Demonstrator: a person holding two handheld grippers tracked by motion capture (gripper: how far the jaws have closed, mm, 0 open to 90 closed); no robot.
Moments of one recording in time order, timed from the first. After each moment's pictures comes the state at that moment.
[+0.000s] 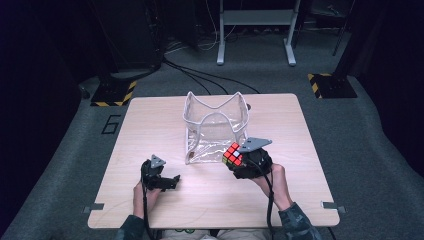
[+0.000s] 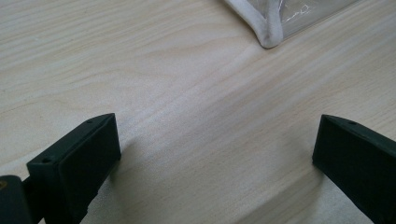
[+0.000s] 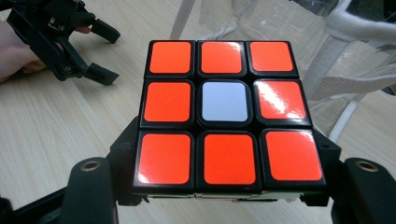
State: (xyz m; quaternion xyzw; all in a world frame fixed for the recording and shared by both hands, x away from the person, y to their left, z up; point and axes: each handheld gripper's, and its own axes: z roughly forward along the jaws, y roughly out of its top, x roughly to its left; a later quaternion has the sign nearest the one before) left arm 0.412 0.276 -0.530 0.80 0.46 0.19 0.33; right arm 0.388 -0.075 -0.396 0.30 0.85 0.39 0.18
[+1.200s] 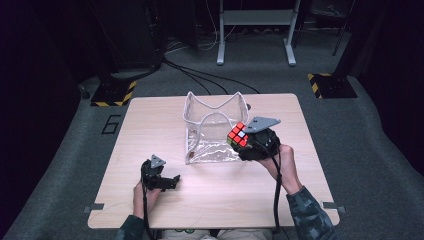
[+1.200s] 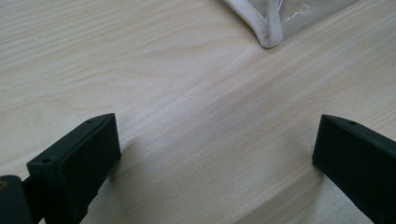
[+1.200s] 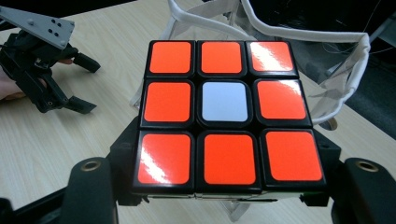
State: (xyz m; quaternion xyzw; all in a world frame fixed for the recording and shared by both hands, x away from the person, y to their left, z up) left arm 0.412 0.277 -0.530 0.80 0.46 0.19 0.33; right arm 0.404 -0.085 -0.335 0.28 0.84 0.39 0.23
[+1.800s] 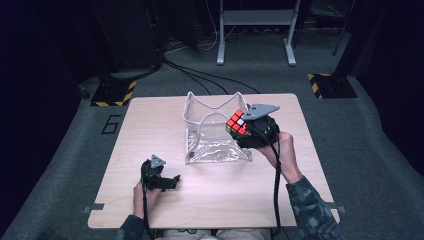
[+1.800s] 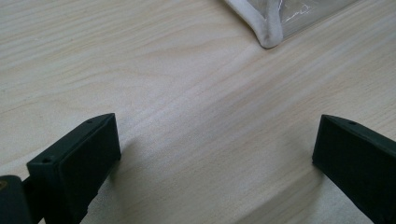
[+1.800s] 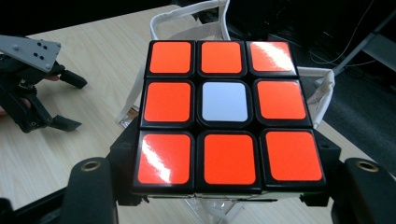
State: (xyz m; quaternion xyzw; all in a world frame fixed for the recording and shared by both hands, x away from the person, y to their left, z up) left arm 0.412 0.276 -0.530 0.80 0.46 0.19 0.33; right arm 0.420 -0.081 -0.310 0.28 0.84 0.39 0.25
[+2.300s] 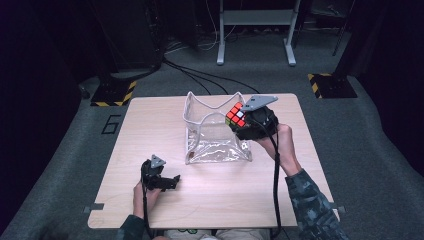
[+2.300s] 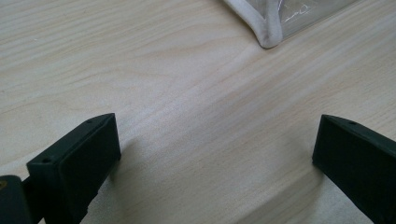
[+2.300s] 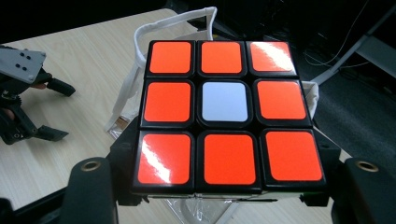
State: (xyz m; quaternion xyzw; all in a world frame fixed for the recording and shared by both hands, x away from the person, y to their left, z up) left arm 0.412 0.277 -0.530 0.80 0.46 0.19 0.33; right arm 0.438 -0.079 -0.300 0.28 0.84 0.39 0.26
